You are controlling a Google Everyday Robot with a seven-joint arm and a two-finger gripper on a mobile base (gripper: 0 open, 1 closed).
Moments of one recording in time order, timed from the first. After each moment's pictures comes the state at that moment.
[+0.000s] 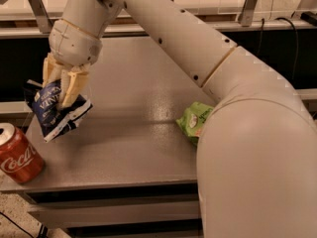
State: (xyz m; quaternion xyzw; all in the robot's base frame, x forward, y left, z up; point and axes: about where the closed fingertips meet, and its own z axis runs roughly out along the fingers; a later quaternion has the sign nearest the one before) arm 0.486 0.216 0.920 -0.92 0.19 0.28 0.20
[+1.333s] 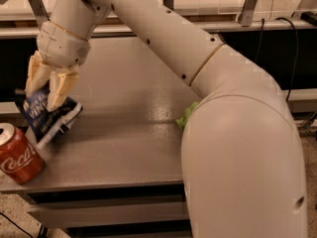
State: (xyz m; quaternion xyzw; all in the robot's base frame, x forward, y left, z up) arm 0.493 0.245 0.915 -0.92 0.18 0.27 0.22
